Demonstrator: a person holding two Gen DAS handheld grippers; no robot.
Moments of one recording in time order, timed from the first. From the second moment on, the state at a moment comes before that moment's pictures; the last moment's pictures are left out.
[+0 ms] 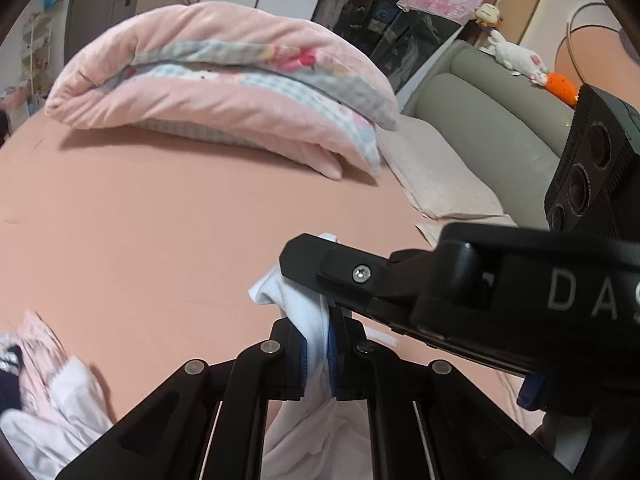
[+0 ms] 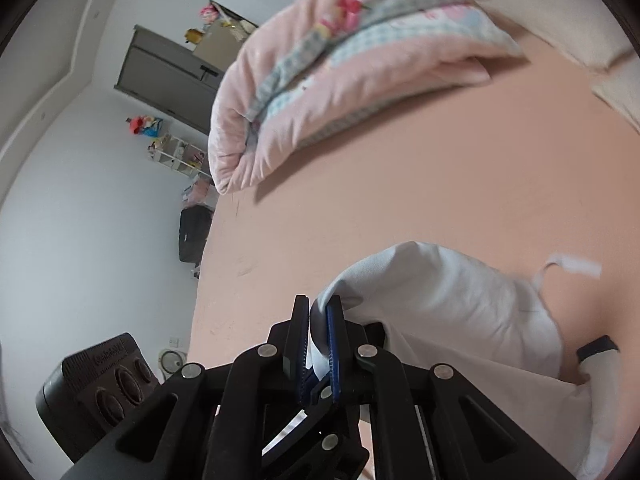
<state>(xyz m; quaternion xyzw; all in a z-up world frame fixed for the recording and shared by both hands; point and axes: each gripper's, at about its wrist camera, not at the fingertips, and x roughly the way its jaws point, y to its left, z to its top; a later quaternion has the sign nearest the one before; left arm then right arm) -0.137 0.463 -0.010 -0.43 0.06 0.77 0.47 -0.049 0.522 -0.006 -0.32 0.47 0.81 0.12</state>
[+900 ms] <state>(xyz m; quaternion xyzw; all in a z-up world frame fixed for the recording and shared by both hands) -0.182 0.403 -0.072 -0.52 0.10 0.77 0.36 -0.038 0.576 -0.065 -0.33 0.51 0.78 0.17</state>
